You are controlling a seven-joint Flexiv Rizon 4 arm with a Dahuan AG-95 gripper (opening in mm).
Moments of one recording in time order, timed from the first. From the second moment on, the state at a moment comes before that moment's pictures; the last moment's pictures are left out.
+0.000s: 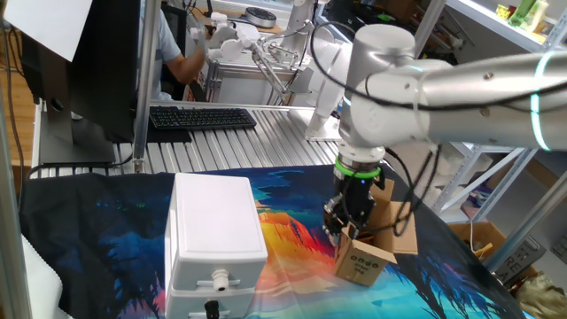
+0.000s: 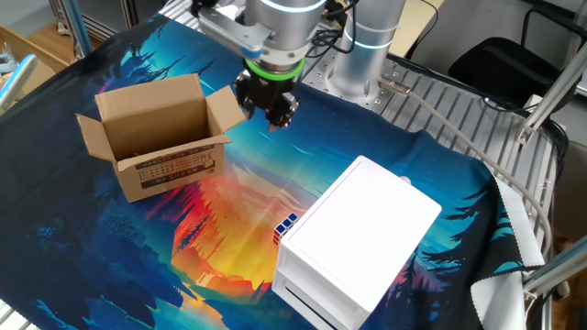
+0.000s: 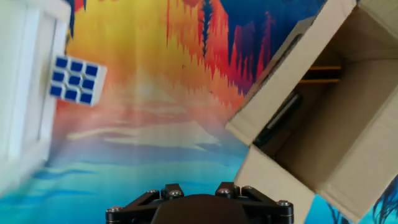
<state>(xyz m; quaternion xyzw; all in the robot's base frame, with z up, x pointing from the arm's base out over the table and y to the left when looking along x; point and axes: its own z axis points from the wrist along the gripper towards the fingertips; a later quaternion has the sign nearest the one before) 0.428 -0.056 0.176 0.05 -0.99 0.08 0.06</state>
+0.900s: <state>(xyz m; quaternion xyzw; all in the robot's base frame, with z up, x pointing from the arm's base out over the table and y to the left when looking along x) 0.422 -0.106 0.162 0.12 -0.99 0.11 0.04</state>
